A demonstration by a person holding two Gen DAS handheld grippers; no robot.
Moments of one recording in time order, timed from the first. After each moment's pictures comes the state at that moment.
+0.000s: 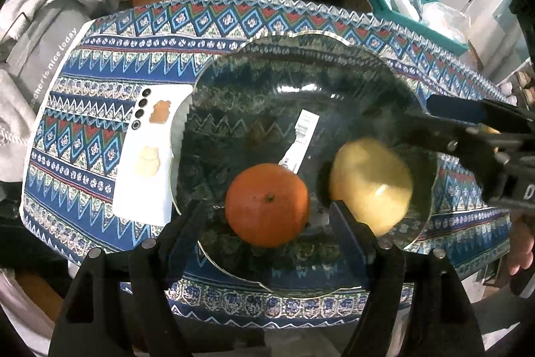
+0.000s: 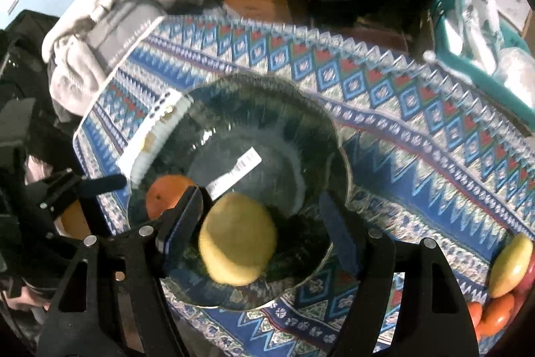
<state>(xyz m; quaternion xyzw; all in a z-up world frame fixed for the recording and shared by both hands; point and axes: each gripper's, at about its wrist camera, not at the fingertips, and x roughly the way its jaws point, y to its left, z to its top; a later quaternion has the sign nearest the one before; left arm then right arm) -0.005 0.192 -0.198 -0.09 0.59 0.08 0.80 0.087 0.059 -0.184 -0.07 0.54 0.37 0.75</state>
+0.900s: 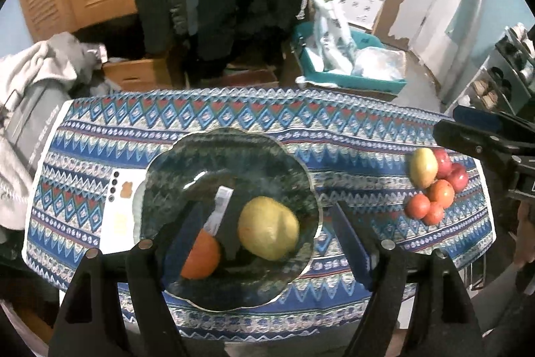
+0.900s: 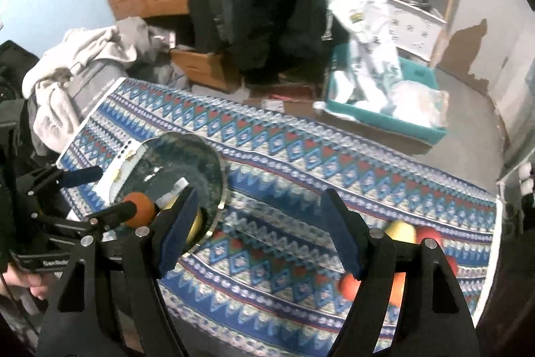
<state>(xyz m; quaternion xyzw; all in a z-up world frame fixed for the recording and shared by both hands) 0.005 0.121 -0.105 -0.07 0.49 0.01 0.87 0.071 -0.060 -0.071 -0.09 0.46 0.27 0.84</state>
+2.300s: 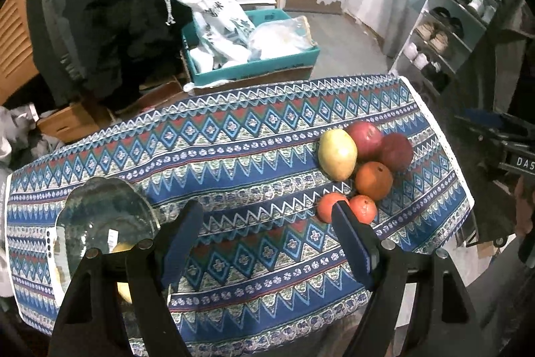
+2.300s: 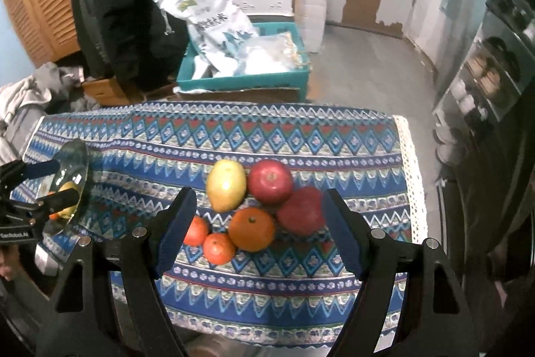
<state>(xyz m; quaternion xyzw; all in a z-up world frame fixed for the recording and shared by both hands) 0.052 -0.053 -0.104 0.01 0.51 -0.11 0.85 0.067 -0.299 -0.090 -0.02 0.47 0.11 0.88</state>
